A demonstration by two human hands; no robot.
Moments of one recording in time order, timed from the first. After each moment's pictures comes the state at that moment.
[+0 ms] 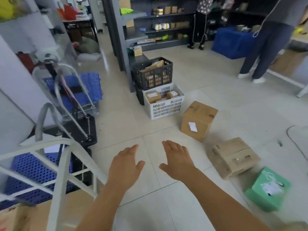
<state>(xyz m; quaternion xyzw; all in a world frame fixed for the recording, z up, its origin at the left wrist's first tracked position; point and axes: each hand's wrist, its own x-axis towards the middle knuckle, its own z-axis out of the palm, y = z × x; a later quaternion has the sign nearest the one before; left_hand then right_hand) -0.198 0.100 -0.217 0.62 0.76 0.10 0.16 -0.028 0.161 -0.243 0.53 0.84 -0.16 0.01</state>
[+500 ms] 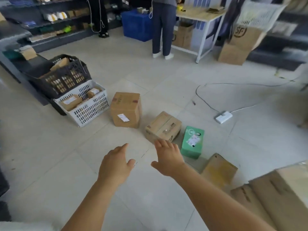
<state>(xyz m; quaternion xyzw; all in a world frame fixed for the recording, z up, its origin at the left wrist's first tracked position) 0.065 0.139 -0.238 0.77 0.61 0.01 0.20 0.240 0.108 -0.267 0.72 0.67 -0.17 -0.01</state>
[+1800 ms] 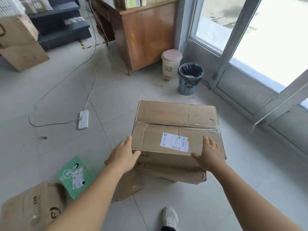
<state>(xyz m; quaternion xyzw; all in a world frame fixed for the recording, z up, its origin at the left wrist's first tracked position) 0.628 -0.033 -0.335 0.96 0.07 -0.20 0.17 0.618 -0.319 -0.363 0.96 -0.15 -0.17 -0.15</state>
